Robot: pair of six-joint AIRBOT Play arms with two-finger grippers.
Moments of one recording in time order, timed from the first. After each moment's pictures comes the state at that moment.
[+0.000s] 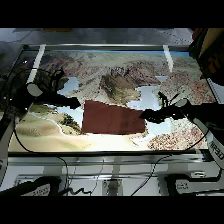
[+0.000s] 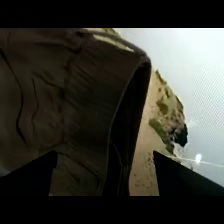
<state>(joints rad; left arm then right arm) -0.06 -1.32 1.16 1.10 -1.03 -1.14 -0.07 -1.51 0.93 -0.82 1.00 1.18</state>
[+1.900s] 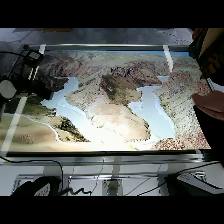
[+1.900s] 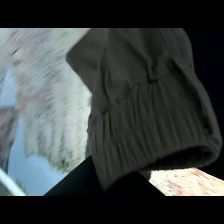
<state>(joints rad) -0.05 -1.08 1.26 1.56 -1.00 -1.11 -1.17 -1.23 1.32 -1.03 1.23 1.63</state>
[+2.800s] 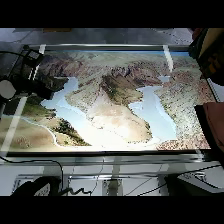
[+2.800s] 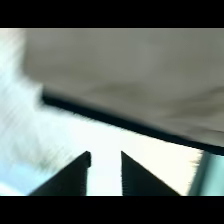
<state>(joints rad) -0.05 -1.08 1.25 1.54 -1.00 -1.12 -1.15 -1.22 1.32 -1.08 1.31 1.70</state>
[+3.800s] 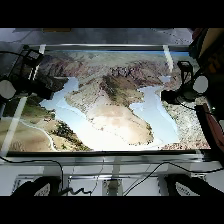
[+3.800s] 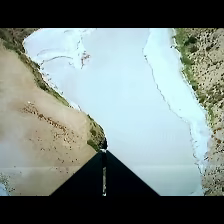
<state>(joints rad) -0.05 -1.08 1.25 1.54 -1.00 -1.11 0.12 -1.18 1.32 -1.61 1.31 1.76</state>
